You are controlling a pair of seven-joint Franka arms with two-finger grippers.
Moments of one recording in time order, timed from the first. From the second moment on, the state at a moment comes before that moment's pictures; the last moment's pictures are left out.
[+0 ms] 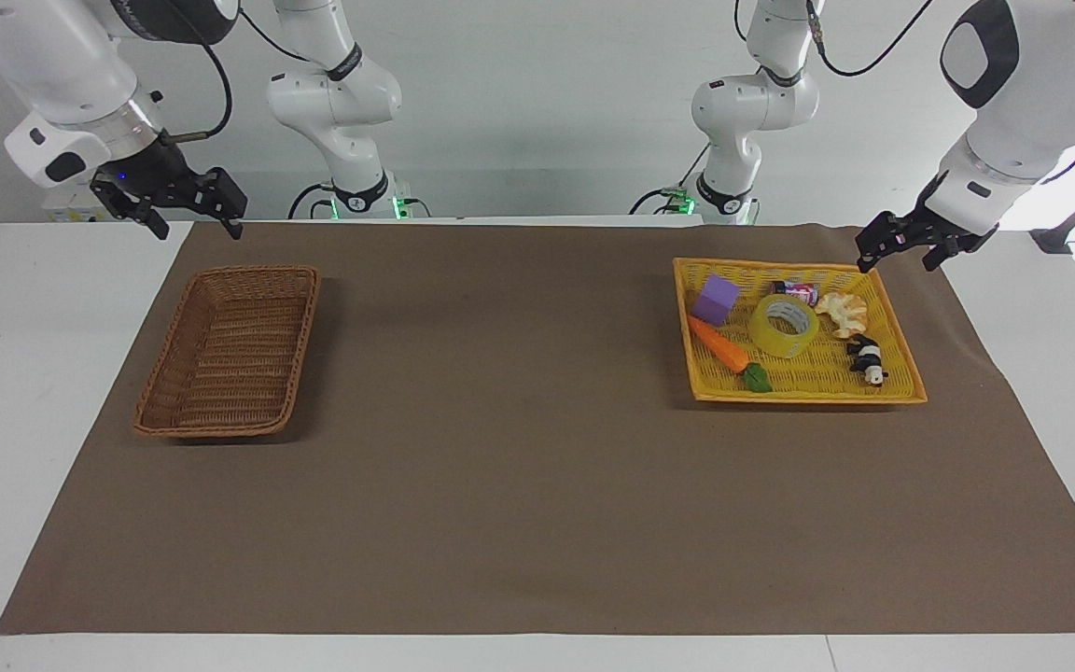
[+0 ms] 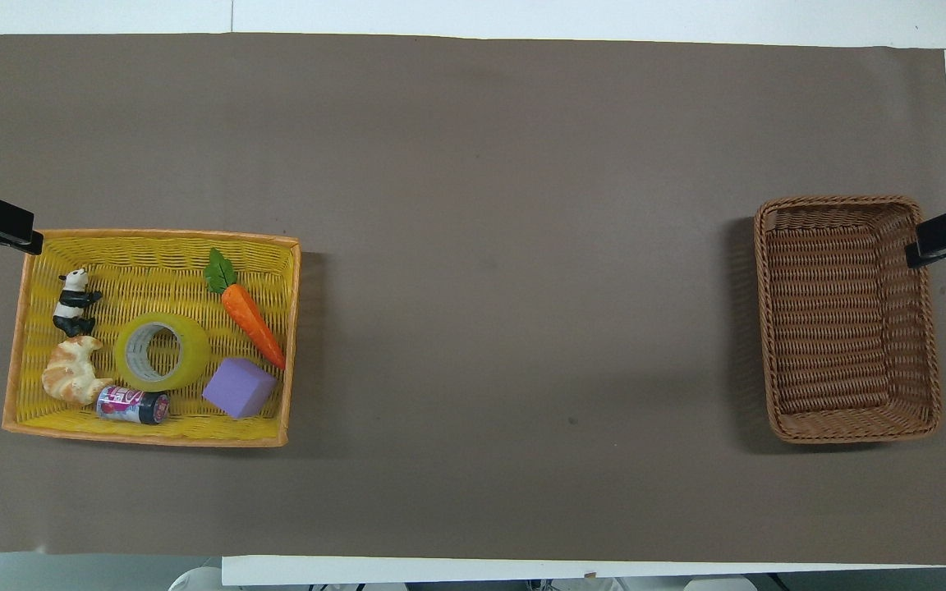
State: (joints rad) left arm 0.02 -0.01 -0.08 -1.63 0.01 1.51 0.02; right arm 0.09 -0.01 -0.17 -1.54 -0.01 1.39 -0.07
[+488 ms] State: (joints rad) left arm 0.02 -0.03 -0.08 -1.68 0.01 1.50 0.02; right arm 0.09 -0.01 -0.17 -1.54 -0.01 1.39 -0.07
